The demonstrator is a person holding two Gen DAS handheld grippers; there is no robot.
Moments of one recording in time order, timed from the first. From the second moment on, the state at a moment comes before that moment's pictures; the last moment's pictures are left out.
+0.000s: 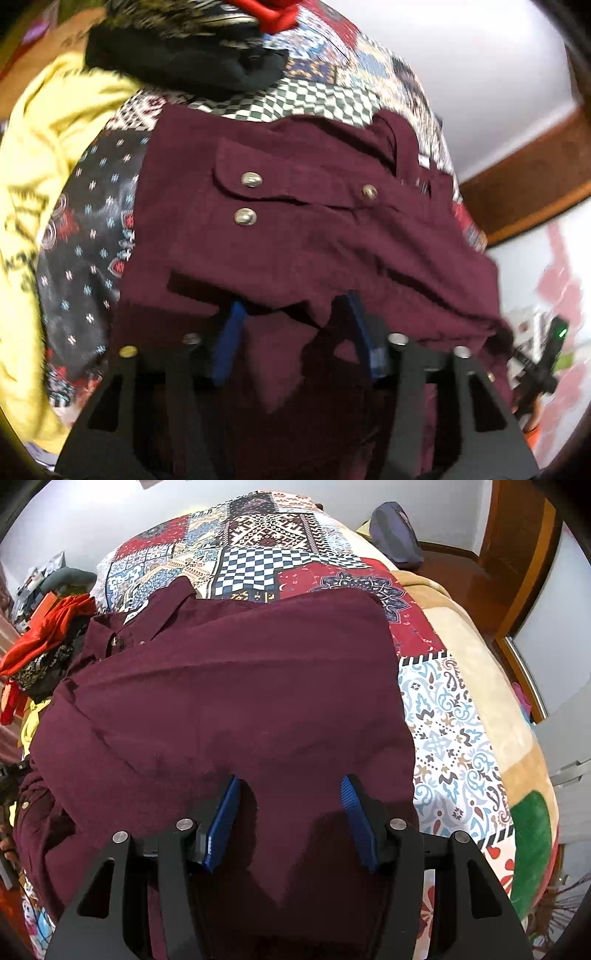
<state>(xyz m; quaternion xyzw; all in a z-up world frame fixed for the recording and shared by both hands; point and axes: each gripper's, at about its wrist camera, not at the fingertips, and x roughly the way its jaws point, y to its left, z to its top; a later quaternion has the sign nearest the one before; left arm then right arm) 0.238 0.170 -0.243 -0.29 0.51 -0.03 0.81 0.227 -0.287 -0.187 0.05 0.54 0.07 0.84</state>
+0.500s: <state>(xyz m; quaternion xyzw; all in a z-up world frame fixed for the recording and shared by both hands) 0.276 0.176 -0.228 -0.22 0.49 0.04 0.84 0.227 -0.313 -0.169 0.08 0.52 0.04 0.85</state>
